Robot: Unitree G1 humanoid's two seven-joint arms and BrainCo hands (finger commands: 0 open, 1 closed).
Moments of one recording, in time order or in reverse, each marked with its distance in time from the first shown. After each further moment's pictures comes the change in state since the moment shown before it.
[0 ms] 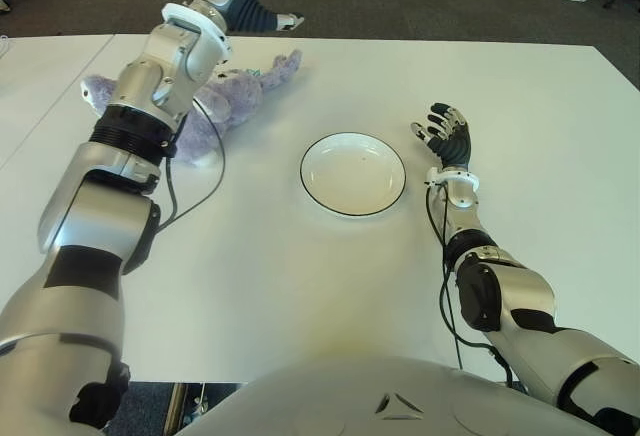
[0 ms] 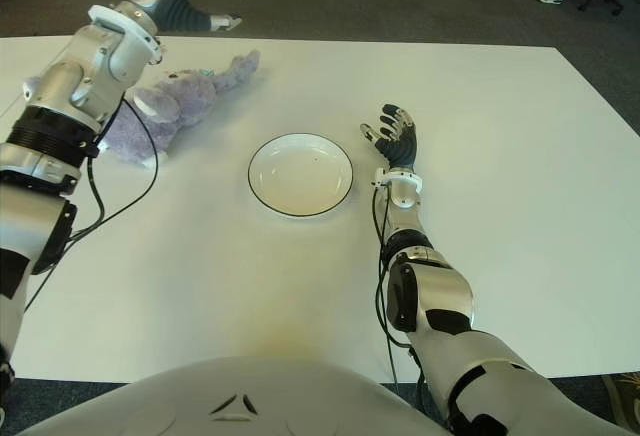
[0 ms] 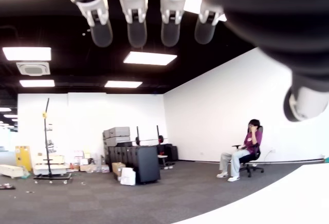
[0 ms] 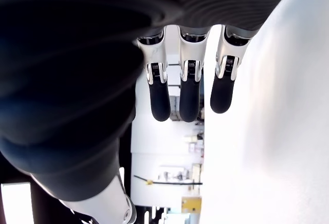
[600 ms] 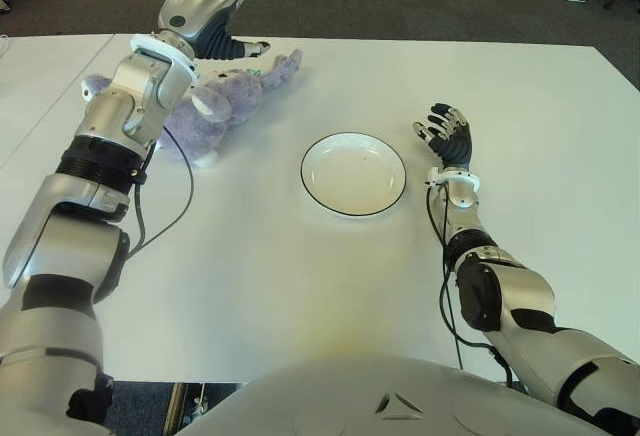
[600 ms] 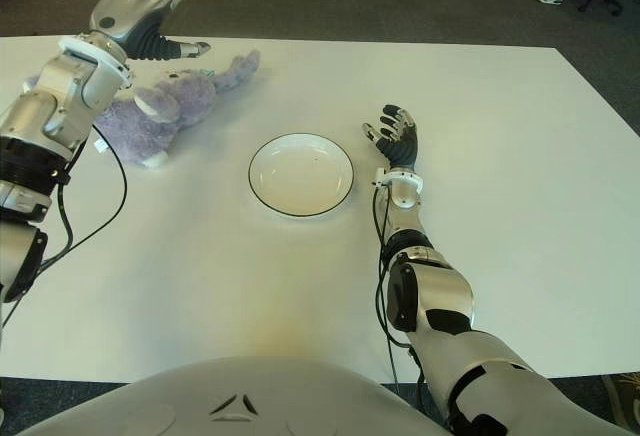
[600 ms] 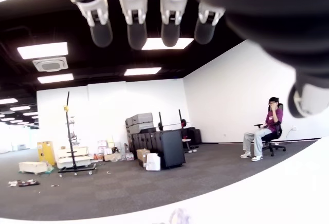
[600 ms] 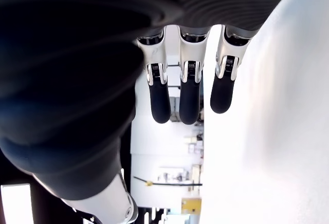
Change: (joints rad) left arm 0.172 0.096 0.013 -0.131 0.027 0.074 0.006; right arm 0.000 0.000 -0.004 0.000 0.000 0.003 -0.004
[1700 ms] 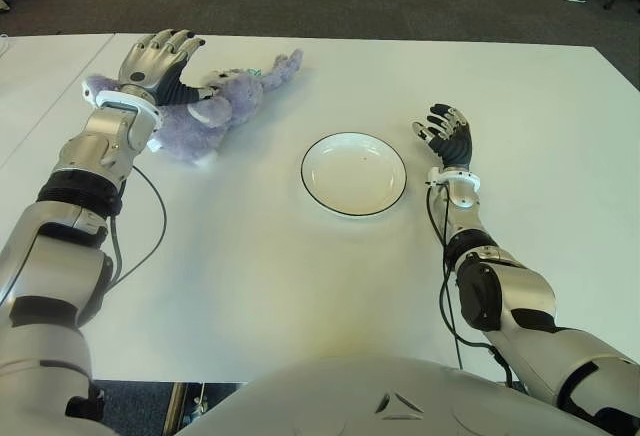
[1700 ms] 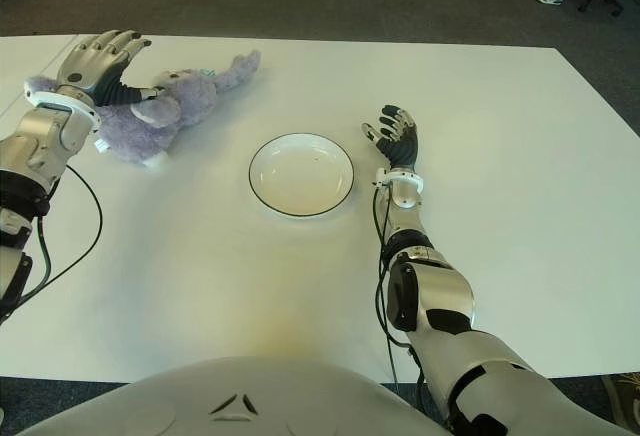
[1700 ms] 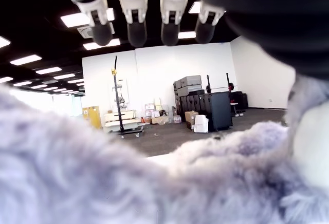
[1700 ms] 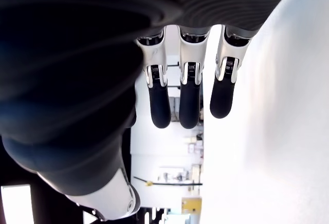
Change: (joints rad) left arm 0.085 0.061 -0.019 0.276 0.007 -0.037 0.125; right arm 0.000 -0.001 -0.009 0.000 0.002 0.002 0.008
